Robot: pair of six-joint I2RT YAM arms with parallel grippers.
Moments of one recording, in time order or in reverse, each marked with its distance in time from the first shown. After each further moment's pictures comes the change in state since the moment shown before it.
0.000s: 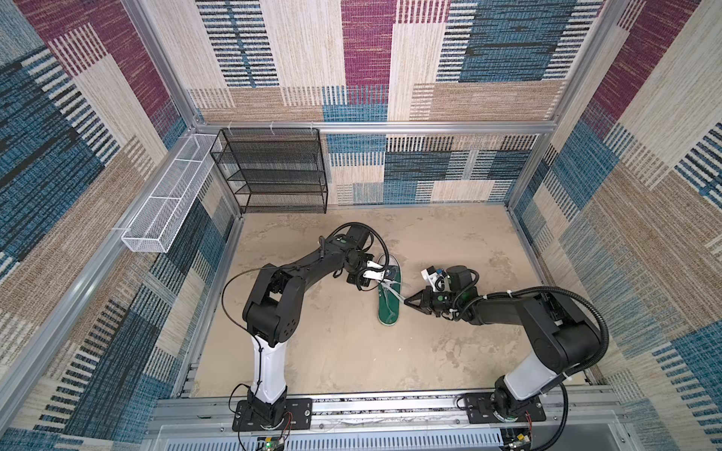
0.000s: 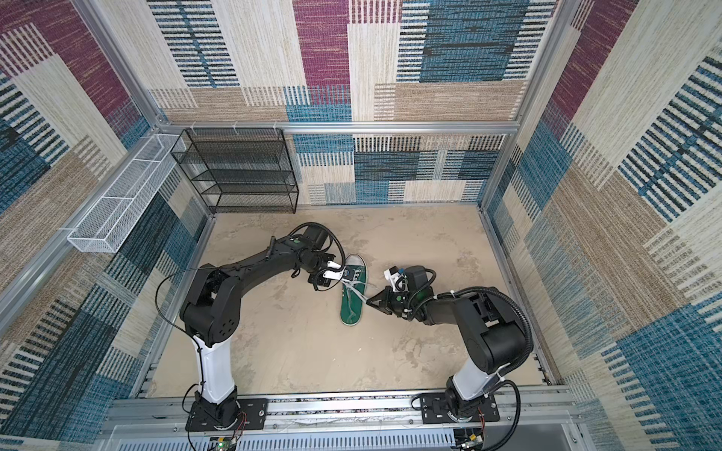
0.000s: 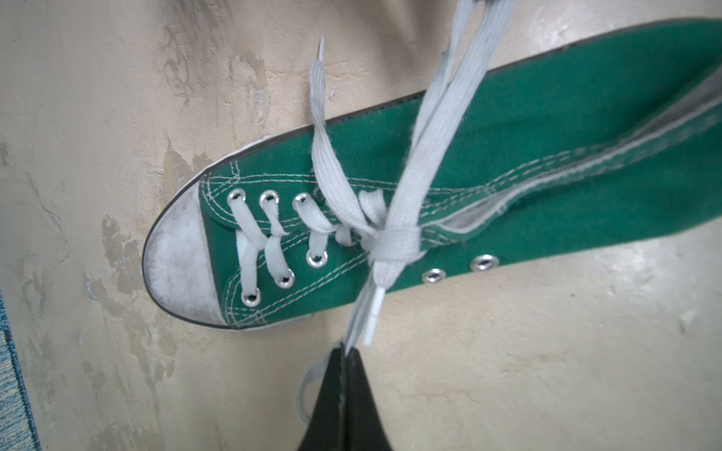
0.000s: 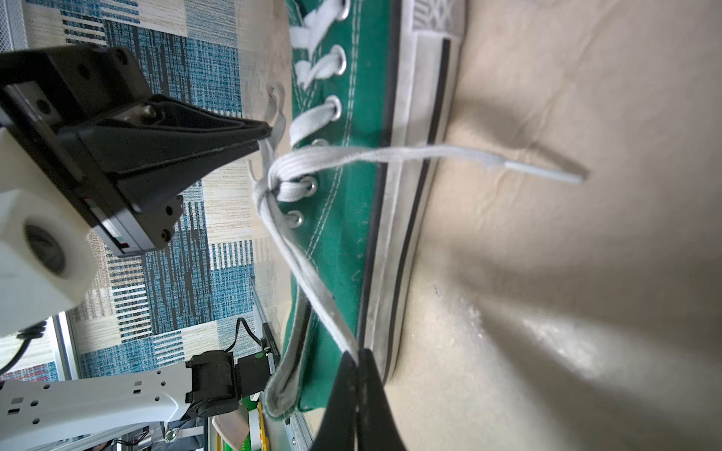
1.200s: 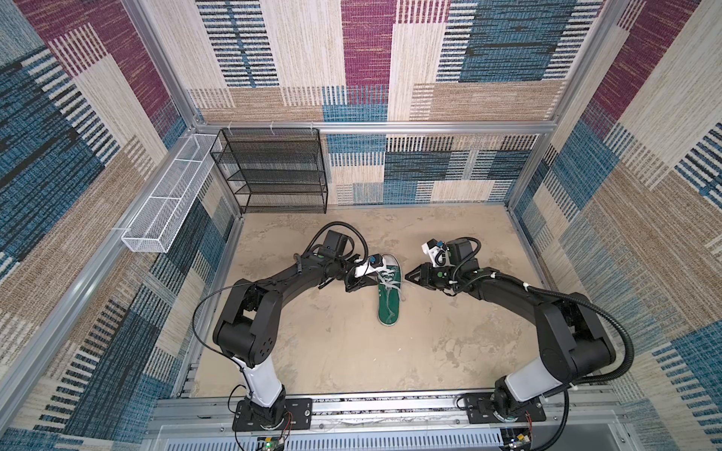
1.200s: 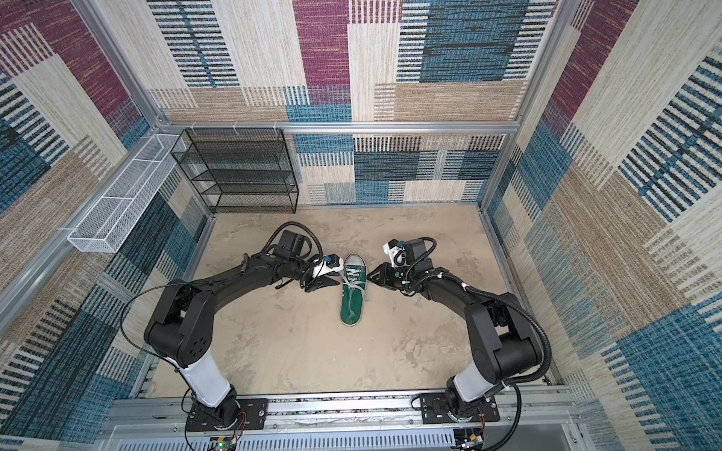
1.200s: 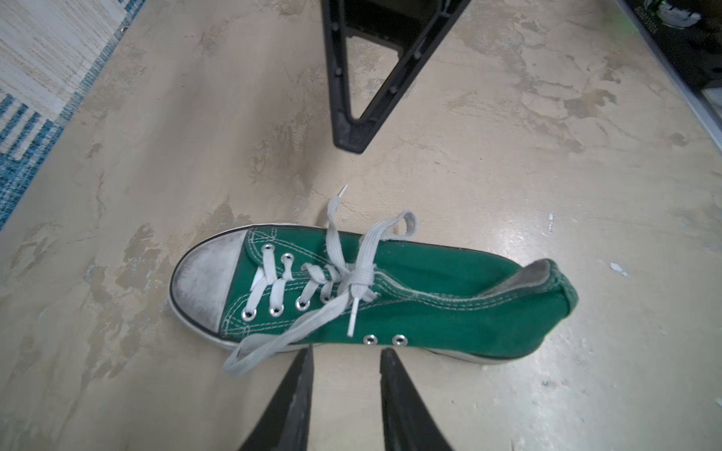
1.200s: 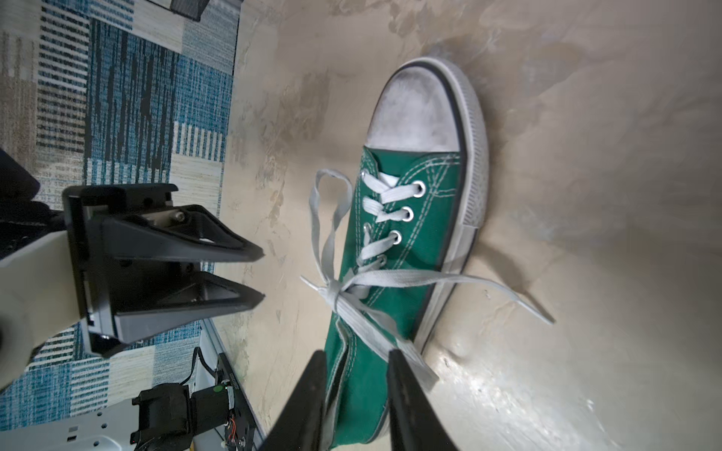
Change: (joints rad) left arm 0.064 -0.208 -0.328 0.359 0.415 -0.449; right arm 0.002 -0.043 0.337 -0.423 0.129 -0.254
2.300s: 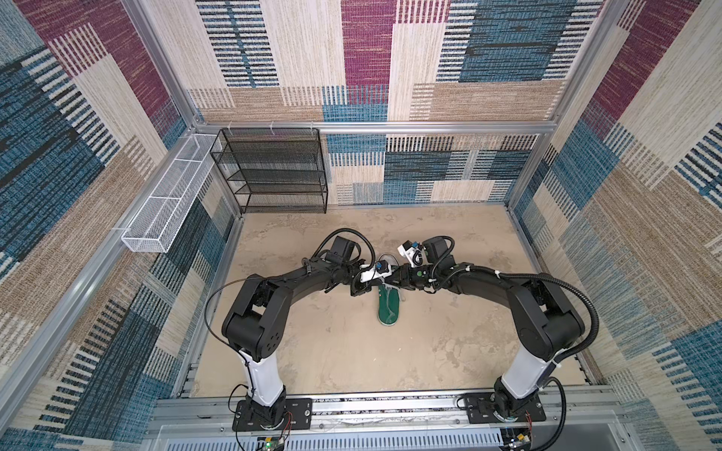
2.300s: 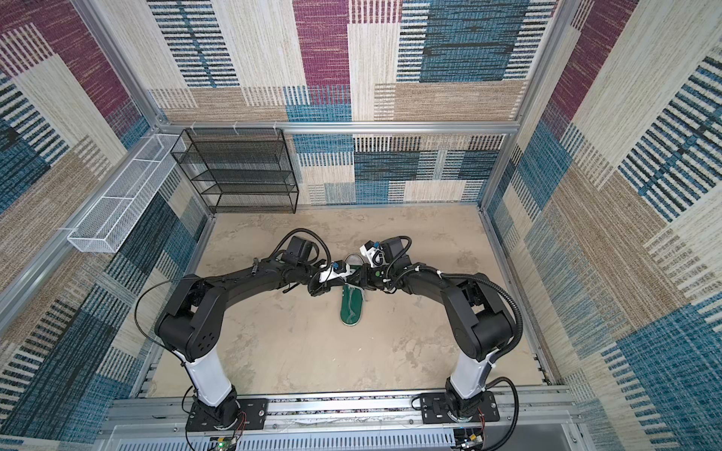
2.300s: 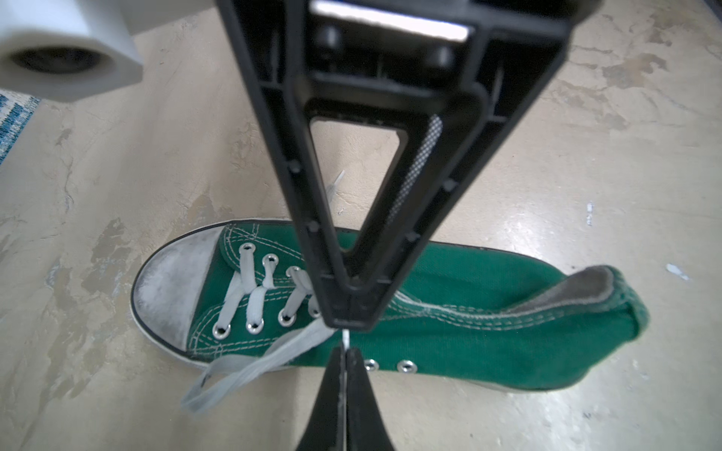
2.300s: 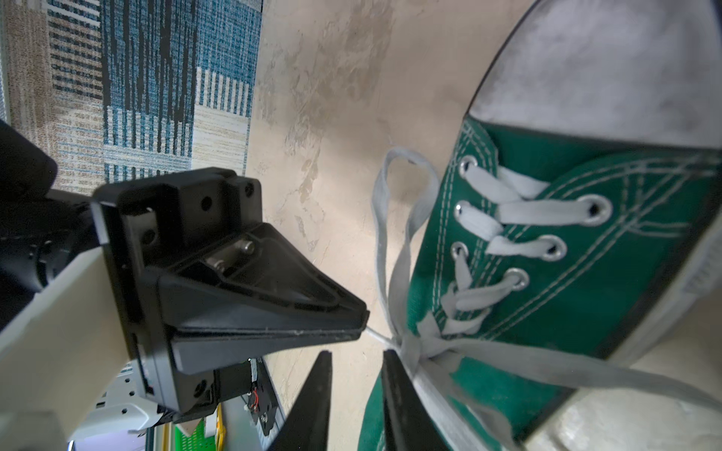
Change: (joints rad) left arm -0.029 0.046 -0.027 0.082 -0.066 -0.018; right arm 0.110 0.153 0.114 0.040 -0.042 0.023
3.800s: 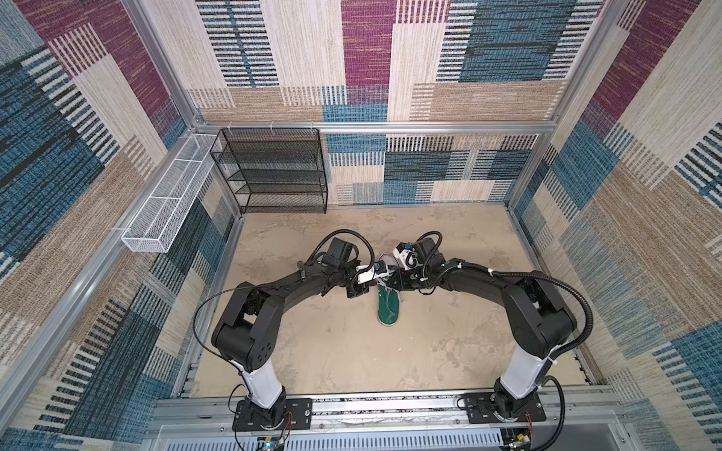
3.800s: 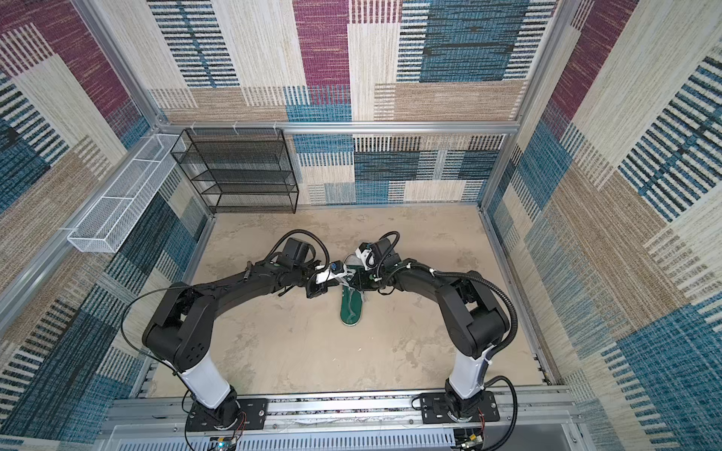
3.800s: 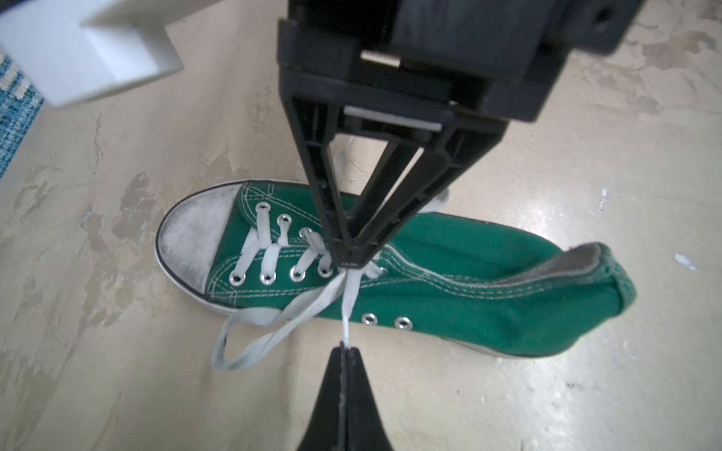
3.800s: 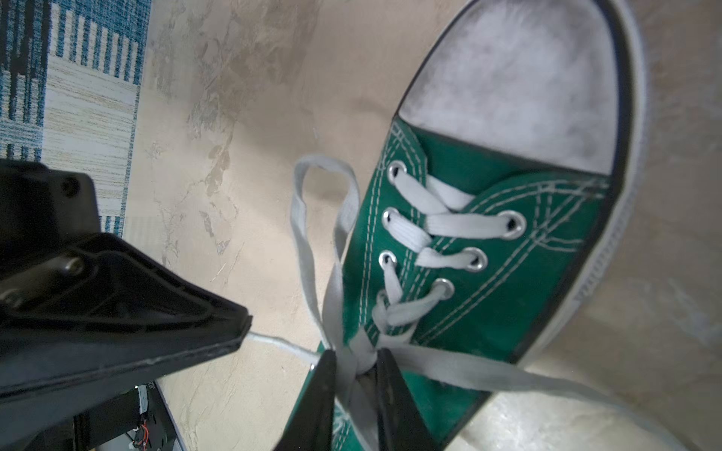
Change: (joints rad) left arm 0.002 -0.101 -0.061 -0.036 -0.119 -0.053; right arm 0.058 0.040 0.075 -0.171 0.234 -0.169
